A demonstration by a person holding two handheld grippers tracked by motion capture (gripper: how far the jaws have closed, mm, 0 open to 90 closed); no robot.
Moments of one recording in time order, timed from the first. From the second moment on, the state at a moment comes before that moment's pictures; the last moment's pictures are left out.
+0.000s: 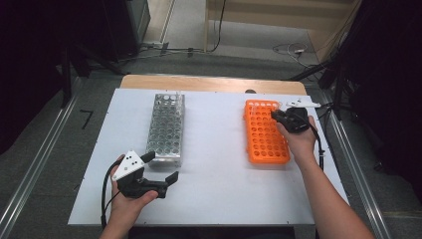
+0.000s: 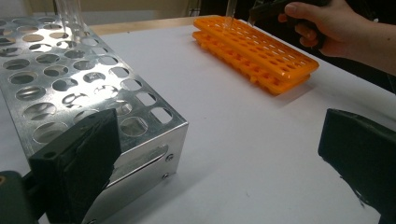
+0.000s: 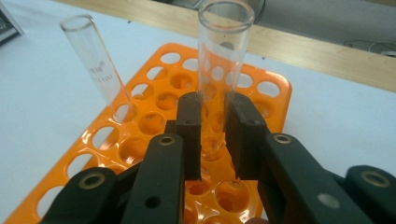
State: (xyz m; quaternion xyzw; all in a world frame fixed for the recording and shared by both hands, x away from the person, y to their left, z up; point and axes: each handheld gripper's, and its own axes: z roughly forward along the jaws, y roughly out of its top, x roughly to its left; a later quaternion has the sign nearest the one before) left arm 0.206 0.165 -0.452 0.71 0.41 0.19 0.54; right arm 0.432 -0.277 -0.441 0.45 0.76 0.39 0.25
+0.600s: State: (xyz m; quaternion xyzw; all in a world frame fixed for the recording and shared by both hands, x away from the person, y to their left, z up) left arm 0.207 0.162 -0.449 0.71 0.41 0.19 0.54; right arm 0.369 -0.270 -0.428 0.39 0.79 0.44 0.19
